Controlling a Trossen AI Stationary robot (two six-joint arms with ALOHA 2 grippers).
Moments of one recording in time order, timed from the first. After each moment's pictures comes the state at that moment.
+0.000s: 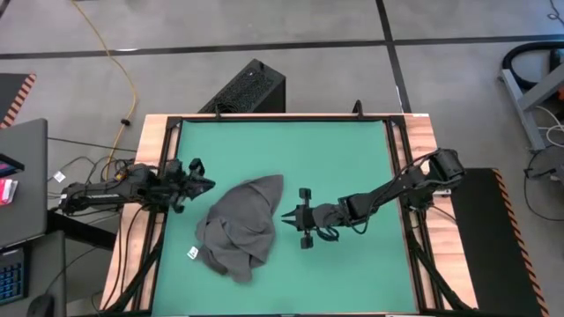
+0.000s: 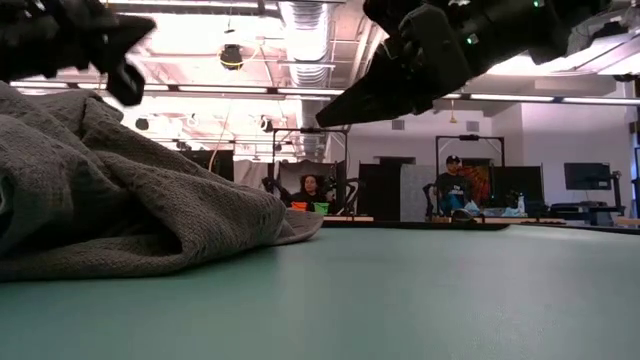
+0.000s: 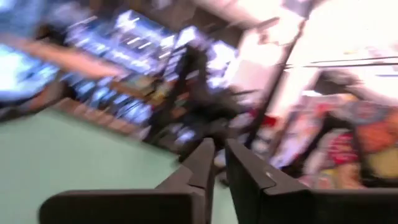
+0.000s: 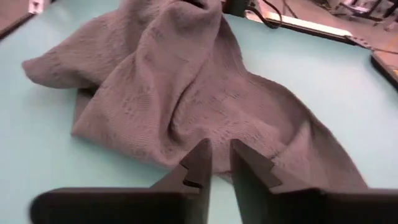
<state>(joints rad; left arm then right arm) 0.08 0.07 0.04 0.39 0.18 -0.47 0.30 1.68 0.85 0.41 0.34 -0.05</state>
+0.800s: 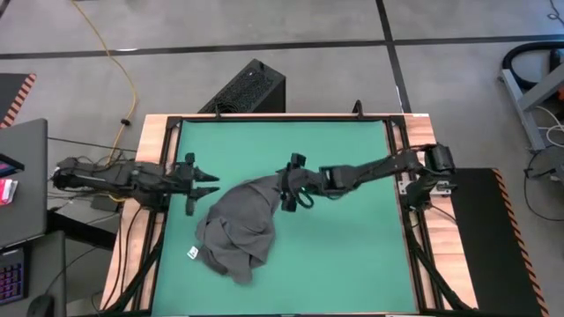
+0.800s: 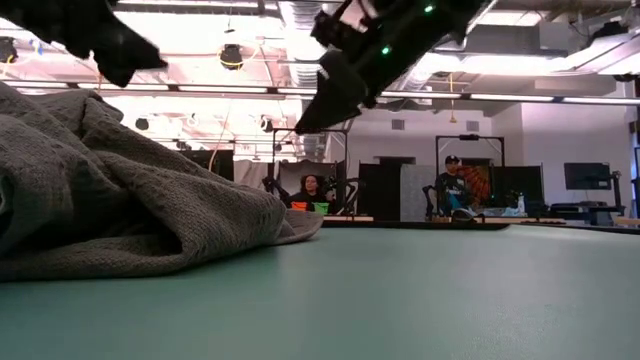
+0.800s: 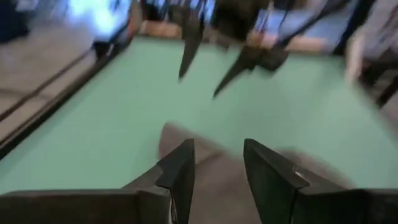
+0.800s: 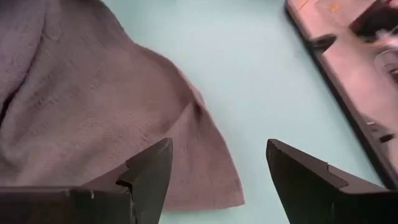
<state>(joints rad) -0.15 0.44 0.47 -0.35 -0.30 -0.14 0.03 1.73 1.19 -0.07 0.35 -0.06</state>
